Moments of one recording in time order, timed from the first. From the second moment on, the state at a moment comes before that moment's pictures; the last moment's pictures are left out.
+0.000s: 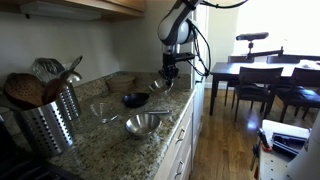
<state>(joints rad) -0.17 0.22 -0.08 -2.09 0.06 2.45 0.00</state>
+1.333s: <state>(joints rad) 0.00 0.01 0.02 -2.18 -0.14 2.31 -0.07</state>
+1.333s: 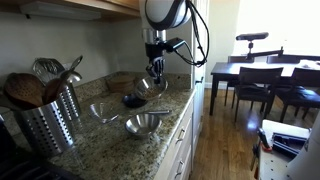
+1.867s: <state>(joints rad) 0.03 -0.02 0.07 -2.22 -0.25 2.30 -0.07</state>
